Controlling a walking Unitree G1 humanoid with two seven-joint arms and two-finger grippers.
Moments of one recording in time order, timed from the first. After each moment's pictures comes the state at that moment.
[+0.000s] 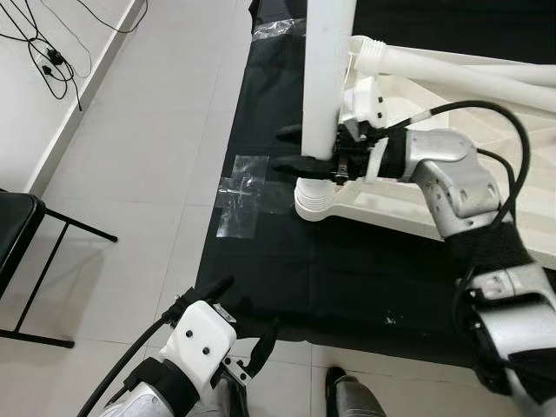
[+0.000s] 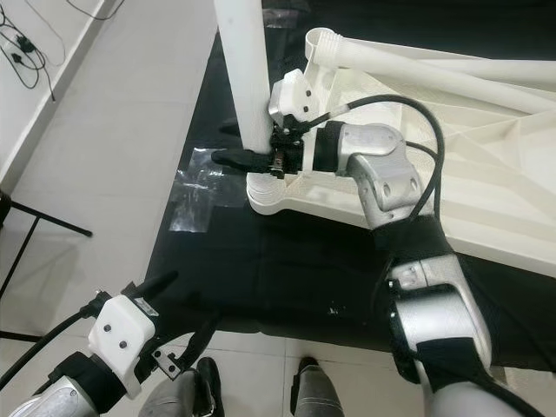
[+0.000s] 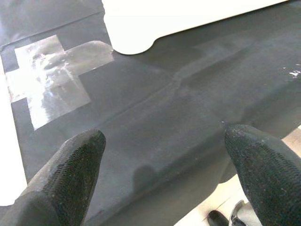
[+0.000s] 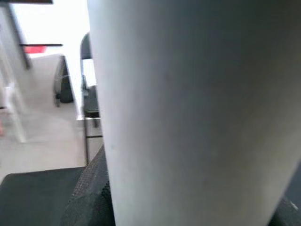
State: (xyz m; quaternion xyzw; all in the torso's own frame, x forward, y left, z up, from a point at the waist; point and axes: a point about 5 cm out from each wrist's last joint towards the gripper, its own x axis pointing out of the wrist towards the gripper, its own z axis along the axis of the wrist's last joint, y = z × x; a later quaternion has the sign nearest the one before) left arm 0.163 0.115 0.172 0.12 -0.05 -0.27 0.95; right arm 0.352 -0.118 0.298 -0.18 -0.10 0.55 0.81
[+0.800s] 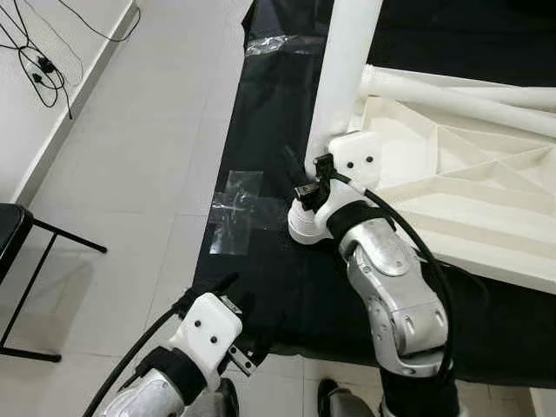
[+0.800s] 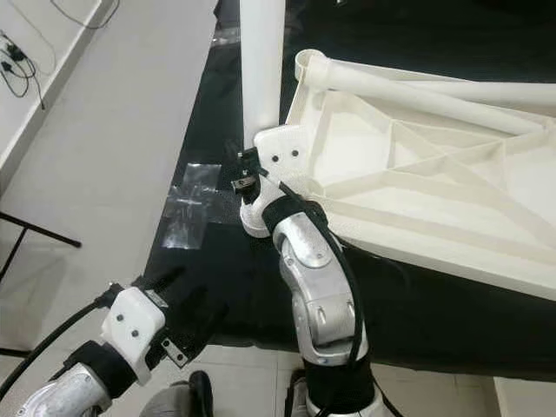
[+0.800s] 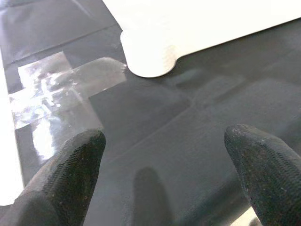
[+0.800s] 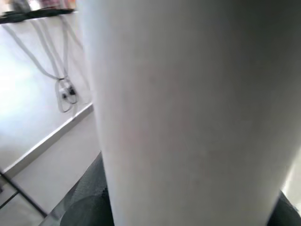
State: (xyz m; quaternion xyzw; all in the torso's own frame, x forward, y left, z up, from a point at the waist) left arm 0.179 0.115 0.165 0.13 -0.06 -0.27 0.95; right arm 0.289 -0.075 0.251 -0.01 -0.10 0.13 0.99
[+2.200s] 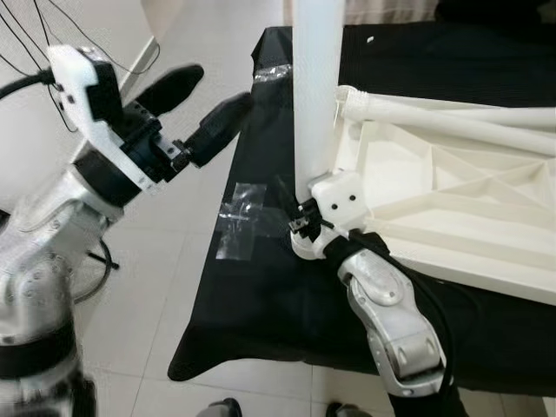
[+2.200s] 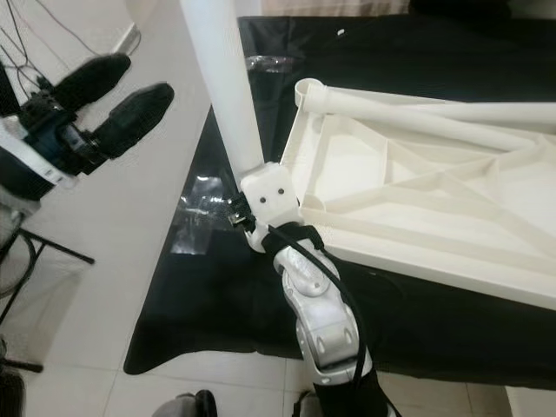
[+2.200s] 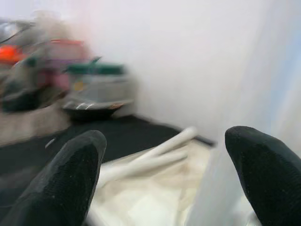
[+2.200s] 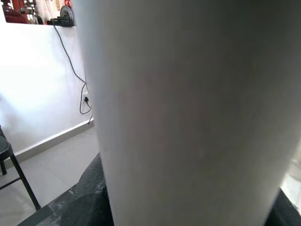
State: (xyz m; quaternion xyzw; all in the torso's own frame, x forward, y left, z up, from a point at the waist) left arm 0.254 0.174 0.380 -0.06 -0.25 -0.48 0.84; right arm 0.282 -0.068 0.224 -0.09 -0.15 0.21 0.96
